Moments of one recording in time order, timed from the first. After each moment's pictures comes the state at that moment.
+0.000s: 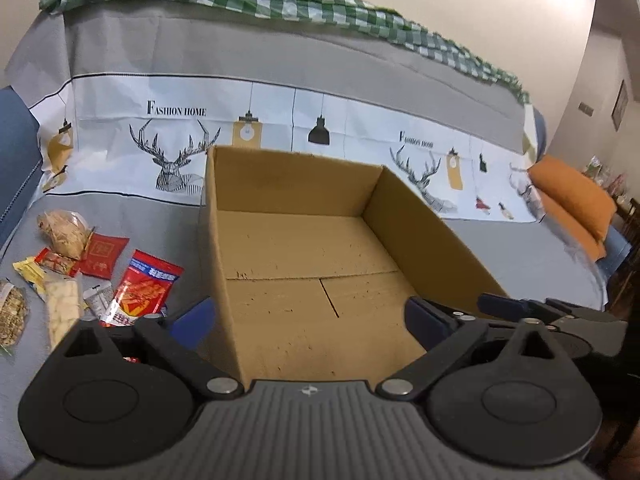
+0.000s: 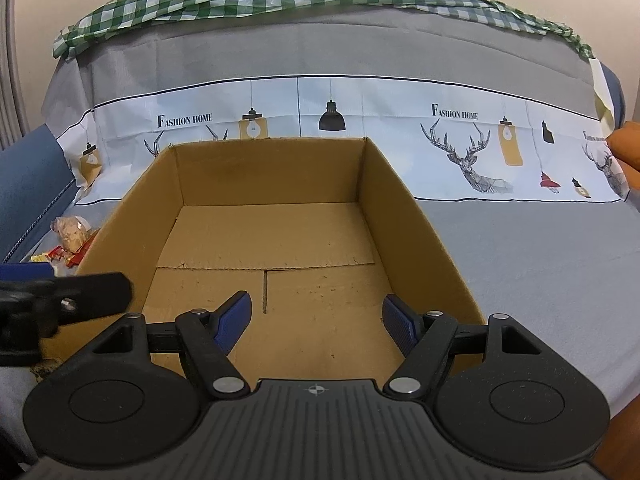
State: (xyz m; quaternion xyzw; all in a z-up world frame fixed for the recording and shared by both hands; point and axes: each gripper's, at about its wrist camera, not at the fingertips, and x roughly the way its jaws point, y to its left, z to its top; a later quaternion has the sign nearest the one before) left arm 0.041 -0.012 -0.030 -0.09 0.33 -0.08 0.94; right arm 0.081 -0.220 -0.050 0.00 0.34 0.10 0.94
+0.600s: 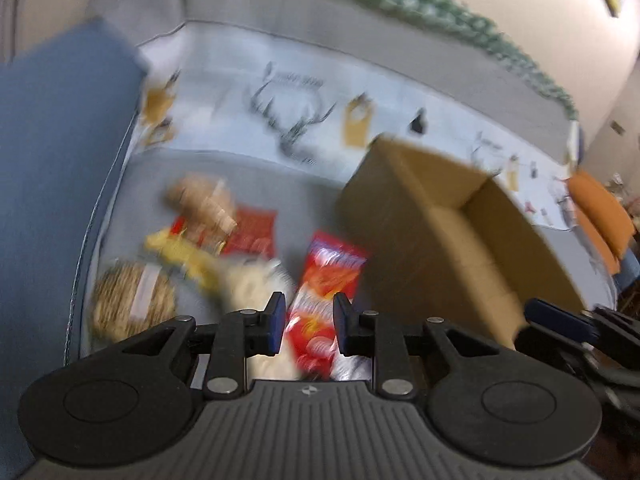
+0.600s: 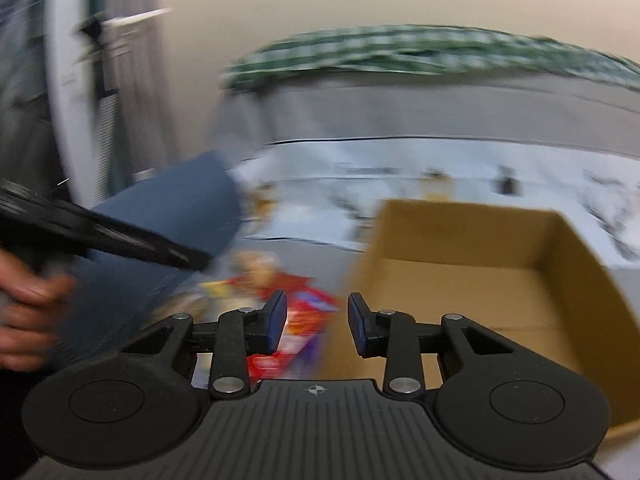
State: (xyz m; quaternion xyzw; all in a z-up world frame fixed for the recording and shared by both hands) left arm 0.050 0.184 -0.053 -0.13 0.39 -0.04 0.91; right arm 0.015 -0.109 -0.005 0.01 0.23 0.33 0.92
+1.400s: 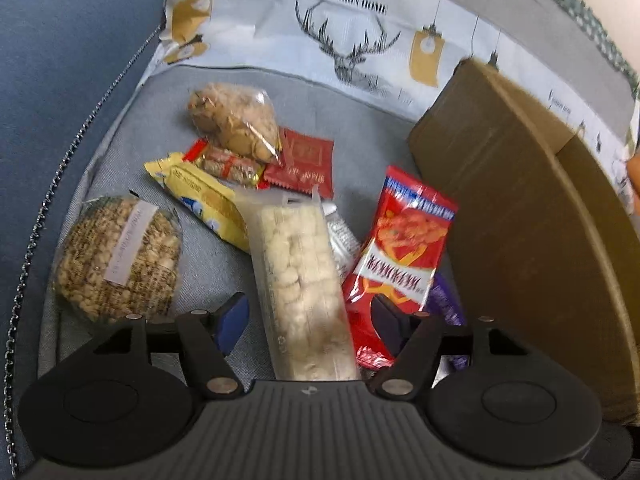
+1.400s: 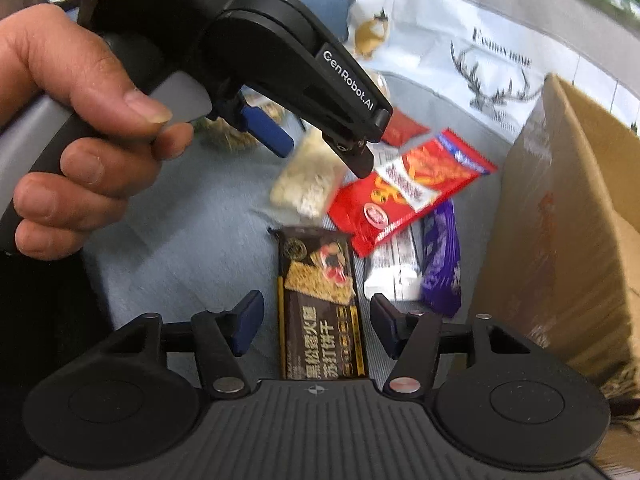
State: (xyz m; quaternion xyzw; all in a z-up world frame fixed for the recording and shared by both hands) left arm 0.101 0.177 -0.129 -0.12 0.48 0.02 0.87; right arm -0.001 0.003 -0.111 -0.17 0.39 0.37 0.82
